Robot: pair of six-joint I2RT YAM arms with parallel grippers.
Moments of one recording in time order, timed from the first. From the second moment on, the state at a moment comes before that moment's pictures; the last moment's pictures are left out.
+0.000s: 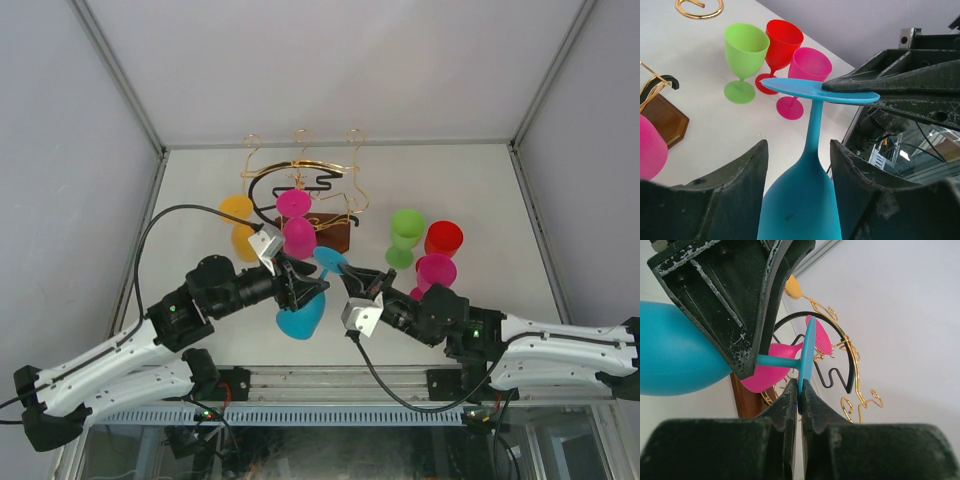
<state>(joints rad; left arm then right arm) -1.00 0.73 0.75 -0.13 0.08 -0.36 1.38 0.82 0.69 0.14 0.34 -0.89</state>
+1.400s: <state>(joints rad) -1.01 0.72 0.70 -0.07 0.08 -0.32 1.37 0.78 0.71 0.02 0.27 -0.73</state>
